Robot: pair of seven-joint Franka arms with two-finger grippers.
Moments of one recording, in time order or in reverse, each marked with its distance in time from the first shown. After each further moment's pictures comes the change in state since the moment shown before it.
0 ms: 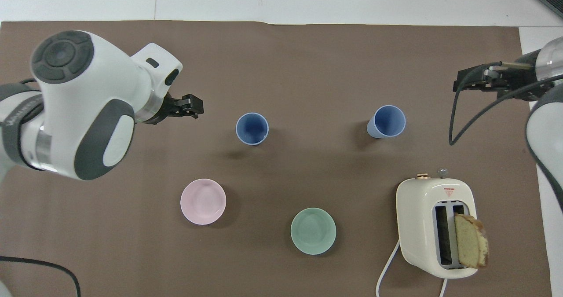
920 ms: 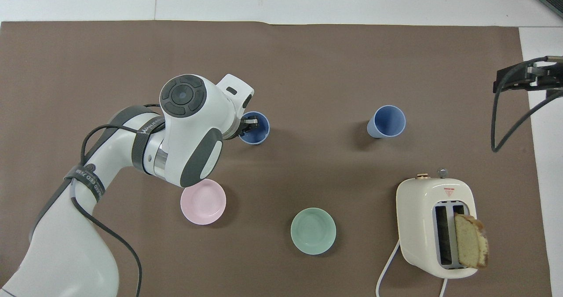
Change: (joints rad) left arm -0.177 0.193 -0.036 -0.063 -0.047 0.297 -0.227; right arm -0.018 0.008 -0.011 0.200 -0.118 -0.213 -0.058
